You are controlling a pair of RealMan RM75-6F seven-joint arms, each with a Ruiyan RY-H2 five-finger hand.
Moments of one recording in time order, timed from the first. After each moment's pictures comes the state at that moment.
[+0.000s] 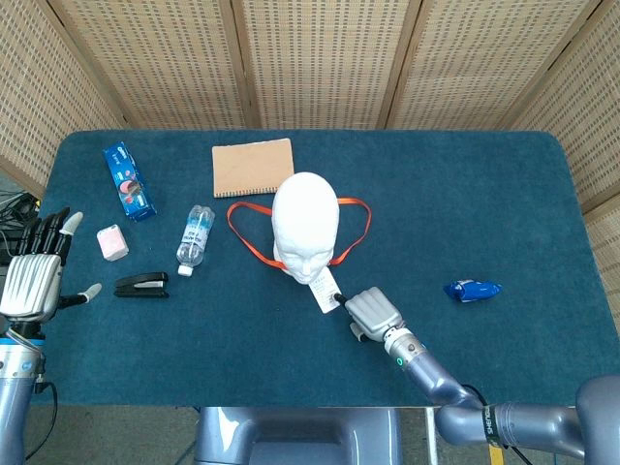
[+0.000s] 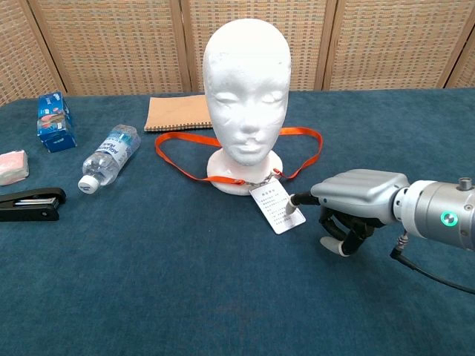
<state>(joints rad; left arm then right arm) -0.32 -1.16 -0.13 -1.68 1.29 1.41 0.19 0.78 -1.56 0.07 -1.58 -0.98 0.84 -0.60</state>
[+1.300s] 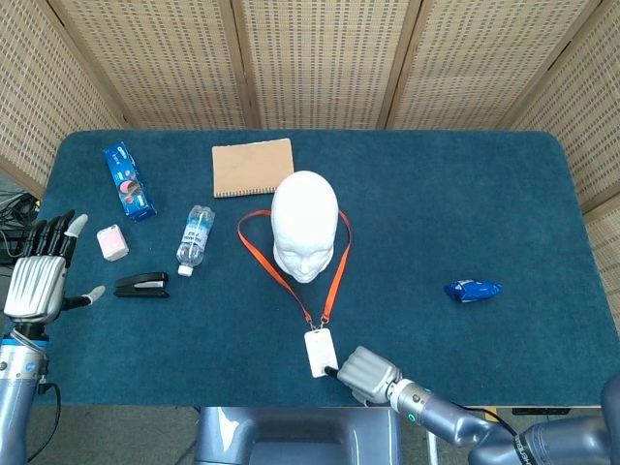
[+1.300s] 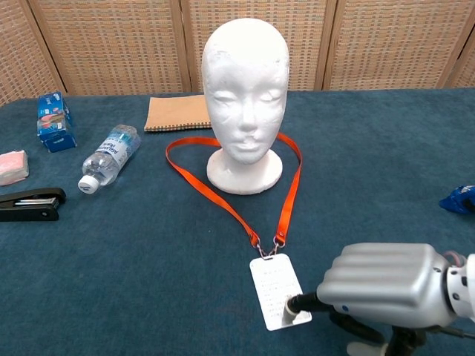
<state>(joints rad) -0.31 -1.17 -0.14 -1.68 1.31 1.39 0.20 0.83 -1.39 -0.16 -1.86 -1.24 0.71 -0.59</state>
